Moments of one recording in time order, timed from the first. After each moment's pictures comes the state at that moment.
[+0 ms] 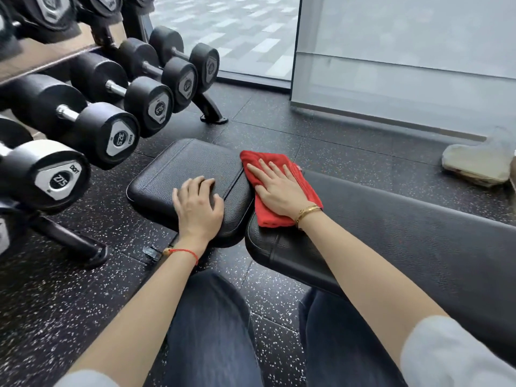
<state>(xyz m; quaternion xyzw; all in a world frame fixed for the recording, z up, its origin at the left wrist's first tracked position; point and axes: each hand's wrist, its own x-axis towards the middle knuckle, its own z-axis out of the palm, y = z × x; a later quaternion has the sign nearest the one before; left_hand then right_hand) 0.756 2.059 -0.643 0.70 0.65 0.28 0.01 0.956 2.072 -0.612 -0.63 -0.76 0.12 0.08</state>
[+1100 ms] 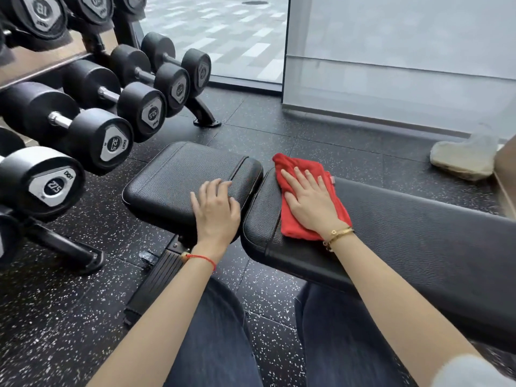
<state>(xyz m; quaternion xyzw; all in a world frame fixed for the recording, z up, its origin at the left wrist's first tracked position) 0.799 2.033 -0.628 0.73 0.63 0.27 0.04 1.009 2.012 -0.613 -0.72 -0.68 0.07 0.11</state>
